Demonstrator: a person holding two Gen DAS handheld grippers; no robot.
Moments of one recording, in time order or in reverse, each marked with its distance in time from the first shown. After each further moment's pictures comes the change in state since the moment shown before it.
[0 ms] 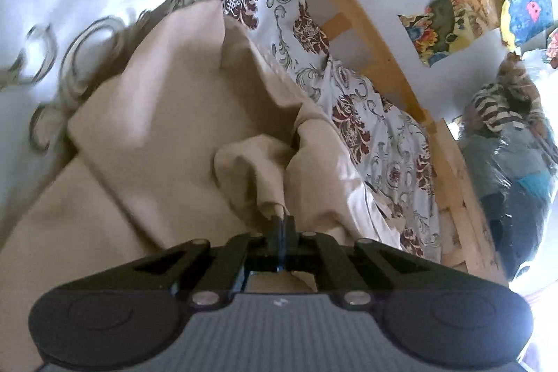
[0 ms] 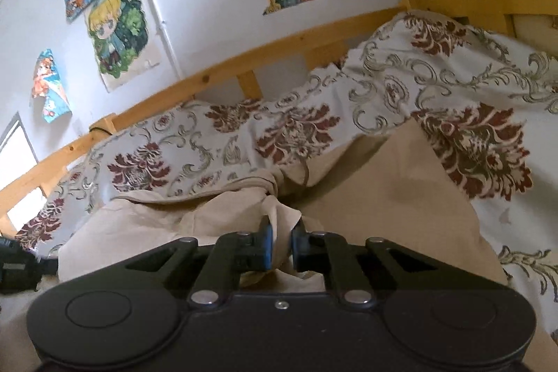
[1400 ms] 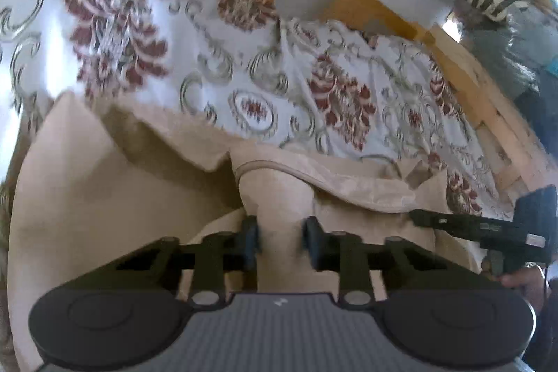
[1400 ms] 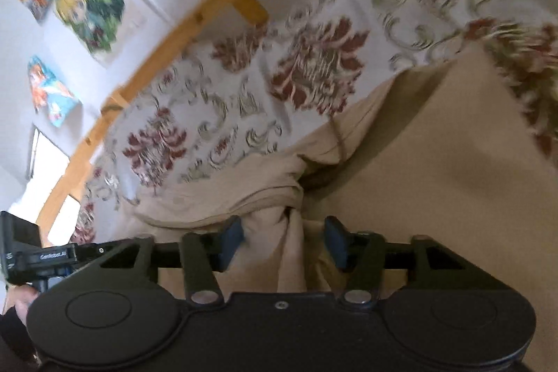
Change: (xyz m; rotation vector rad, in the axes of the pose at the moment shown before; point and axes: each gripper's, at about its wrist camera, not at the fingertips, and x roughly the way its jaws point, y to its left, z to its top) left arm 0.096 -0.081 0.078 0.445 0.136 0.118; right arm 0.121 -0.023 0.063 0.157 0.394 0.184
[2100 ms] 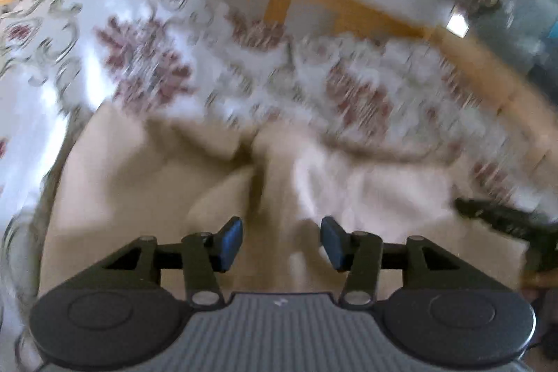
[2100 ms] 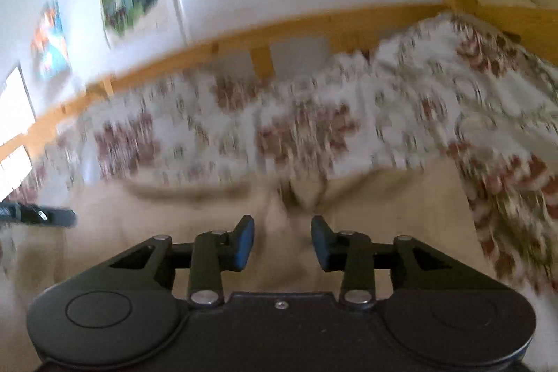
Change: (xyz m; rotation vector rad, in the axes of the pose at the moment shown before) left arm -0.021 -0.026 -0.056 0.121 -0.067 0.201; right arm -0.031 0.033 -0.052 -0.319 -0.215 -0.261
